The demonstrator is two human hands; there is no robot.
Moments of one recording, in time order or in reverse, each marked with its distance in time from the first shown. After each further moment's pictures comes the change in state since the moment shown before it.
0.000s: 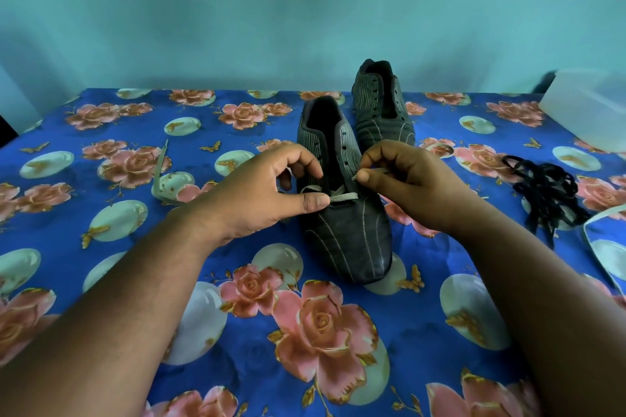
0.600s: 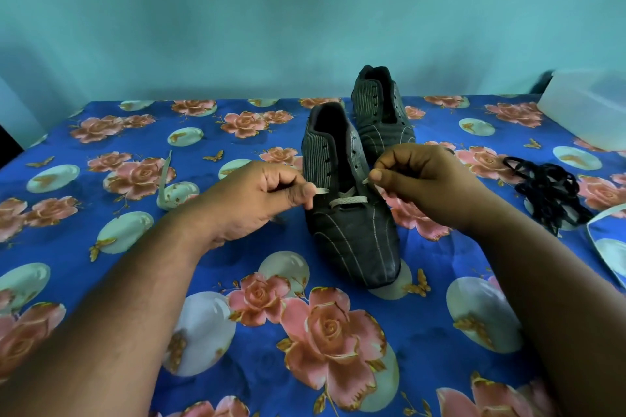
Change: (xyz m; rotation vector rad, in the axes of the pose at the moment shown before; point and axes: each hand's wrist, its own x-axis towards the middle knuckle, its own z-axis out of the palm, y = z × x) left_hand -0.003 0.000 -0.012 -0.075 -0.073 -0.019; right_hand -0.004 -0.011 -0.011 0.107 0.015 0.135
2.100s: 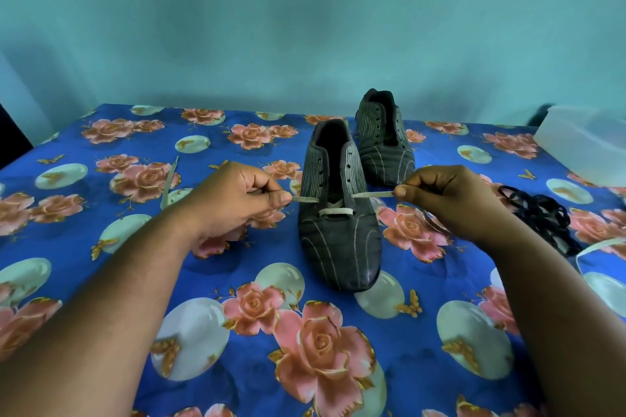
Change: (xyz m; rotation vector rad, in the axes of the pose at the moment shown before) left_hand -0.002 -0.008 -0.017 -0.117 0.174 -0.210; right_hand 0.000 0.017 -0.030 -0.145 0.092 0.061
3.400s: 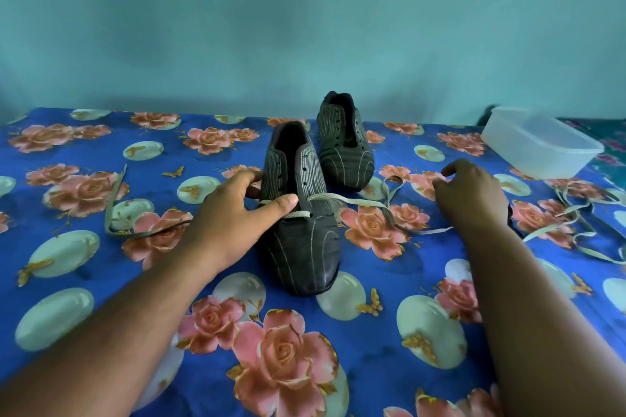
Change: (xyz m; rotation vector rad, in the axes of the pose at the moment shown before) left_hand 0.006 0.000 0.054 0.129 0.239 0.076; right_hand 0.008 0.069 -0.043 -0.615 0.471 0.577
